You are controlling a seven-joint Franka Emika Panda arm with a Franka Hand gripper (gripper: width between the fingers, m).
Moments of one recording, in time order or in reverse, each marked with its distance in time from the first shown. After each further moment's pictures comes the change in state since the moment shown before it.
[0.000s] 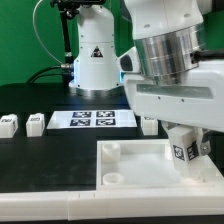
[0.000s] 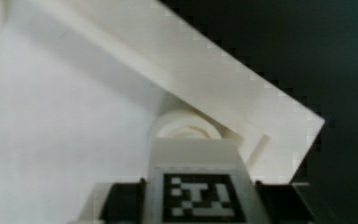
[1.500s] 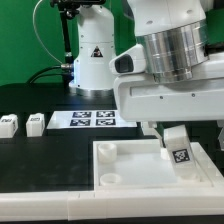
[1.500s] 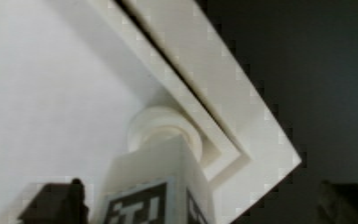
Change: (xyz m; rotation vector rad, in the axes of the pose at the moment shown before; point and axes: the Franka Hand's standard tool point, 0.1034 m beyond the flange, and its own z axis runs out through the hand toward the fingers) arm 0.000 -0.001 -0.005 -0.008 -0.010 -0.742
